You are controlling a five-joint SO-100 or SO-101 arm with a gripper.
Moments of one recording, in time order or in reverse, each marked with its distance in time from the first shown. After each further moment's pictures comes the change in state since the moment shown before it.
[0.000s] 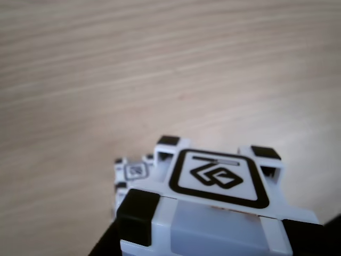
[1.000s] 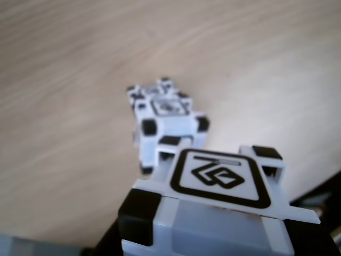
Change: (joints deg) arm 20.9 3.4 0.0 0.1 -10.3
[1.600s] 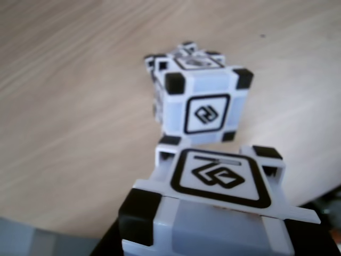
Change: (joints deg) arm 7.3 -2.8 0.0 -0.2 -2.5
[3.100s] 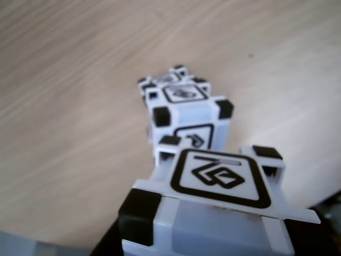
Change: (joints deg) arm -4.9 -0.3 0.2 0.0 4.8
